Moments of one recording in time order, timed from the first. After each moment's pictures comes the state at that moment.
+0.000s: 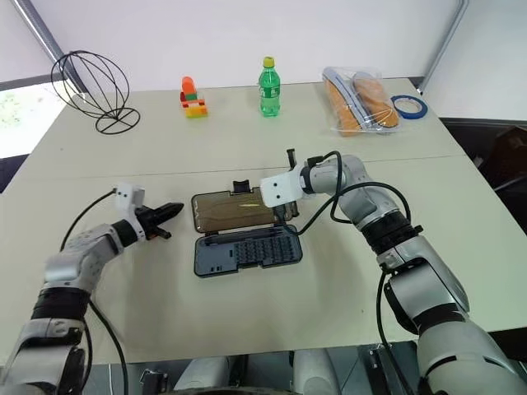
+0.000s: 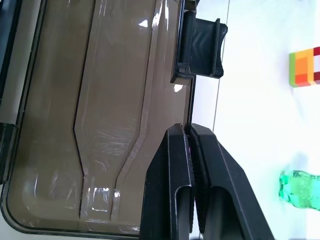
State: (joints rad) left arm -0.46 0.50 0.12 0.47 -0.44 0.36 -0.80; right arm -0.90 -0.53 0.45 0.39 -0.40 -0.24 0.95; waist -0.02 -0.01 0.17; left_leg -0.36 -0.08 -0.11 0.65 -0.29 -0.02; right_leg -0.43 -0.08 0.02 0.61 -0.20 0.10
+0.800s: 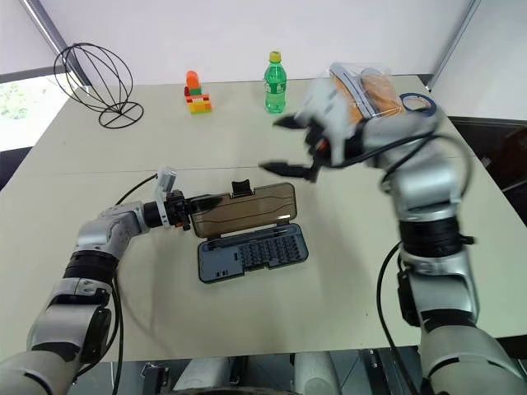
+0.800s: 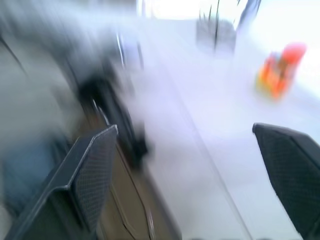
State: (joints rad) left arm -0.64 0.47 0.04 0.42 -0.46 0.54 -1.21; right arm -0.86 -0.60 -0.19 -0.32 0.49 0.99 1.20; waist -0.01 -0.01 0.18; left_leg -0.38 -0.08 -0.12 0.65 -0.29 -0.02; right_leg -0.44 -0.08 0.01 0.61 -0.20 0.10
